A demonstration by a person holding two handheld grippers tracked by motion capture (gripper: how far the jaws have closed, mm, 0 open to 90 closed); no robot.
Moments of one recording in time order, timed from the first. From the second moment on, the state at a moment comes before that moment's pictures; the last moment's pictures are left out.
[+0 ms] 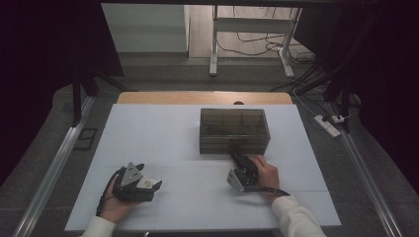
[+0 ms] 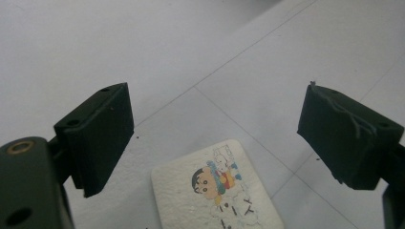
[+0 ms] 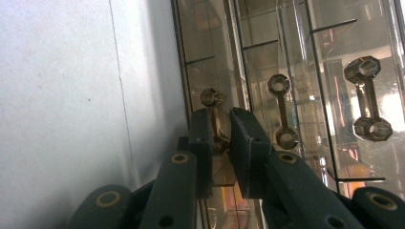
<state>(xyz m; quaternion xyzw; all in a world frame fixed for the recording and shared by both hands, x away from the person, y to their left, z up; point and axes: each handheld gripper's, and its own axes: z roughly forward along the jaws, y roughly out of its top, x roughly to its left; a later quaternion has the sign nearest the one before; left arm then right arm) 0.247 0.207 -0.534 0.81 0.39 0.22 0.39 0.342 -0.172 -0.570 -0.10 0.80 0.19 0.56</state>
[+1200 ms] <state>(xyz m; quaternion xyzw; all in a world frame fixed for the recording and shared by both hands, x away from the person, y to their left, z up) 0.246 0.208 -0.534 0.80 0.39 0.23 0.39 0.336 -0.174 -0.571 -0.12 0.79 0.18 0.57</state>
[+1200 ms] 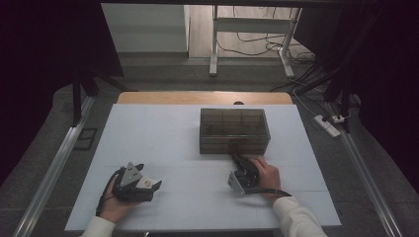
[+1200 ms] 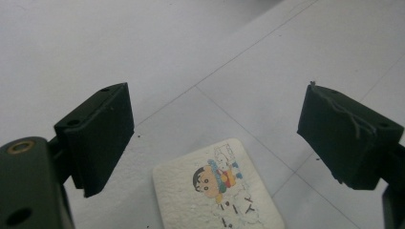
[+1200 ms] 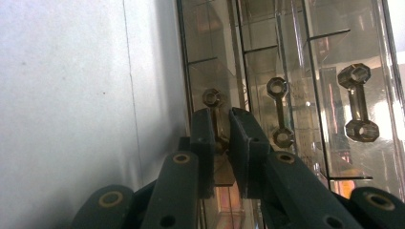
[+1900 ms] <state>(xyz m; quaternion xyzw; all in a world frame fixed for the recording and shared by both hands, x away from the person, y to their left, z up) 0.246 0.209 -0.534 0.80 0.39 0.23 0.39 0.327 -0.175 -0.570 -0.13 0.79 0.18 0.57</state>
